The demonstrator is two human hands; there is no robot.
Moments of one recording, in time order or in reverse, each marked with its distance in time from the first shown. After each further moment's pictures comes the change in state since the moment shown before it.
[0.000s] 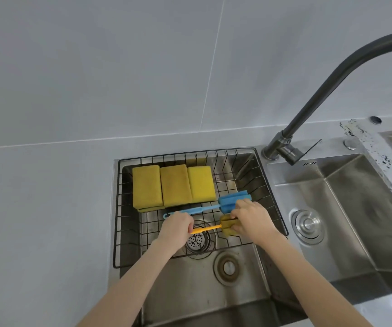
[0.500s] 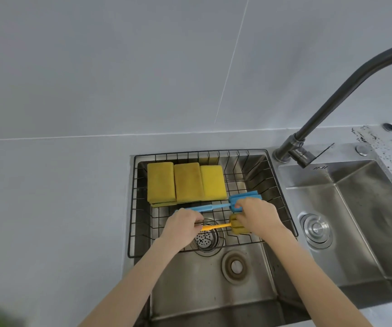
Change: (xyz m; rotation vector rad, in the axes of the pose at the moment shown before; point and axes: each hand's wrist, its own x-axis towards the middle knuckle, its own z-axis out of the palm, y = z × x) left_hand -0.022 -0.006 -0.016 -0.085 0.056 0.049; right_hand 0.001 -0.025 -0.028 0.170 0.010 0.141
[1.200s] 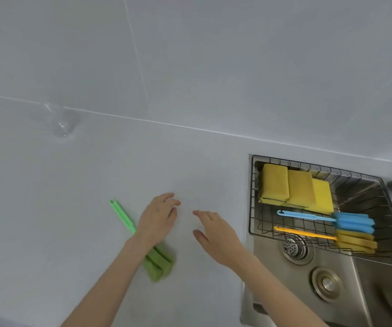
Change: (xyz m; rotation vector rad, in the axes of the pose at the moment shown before) left_hand -0.225 -0.220 -0.099 -0.099 0.511 -0.293; right_hand -0.065 -0.329 0.063 0.299 0.005 -0.567
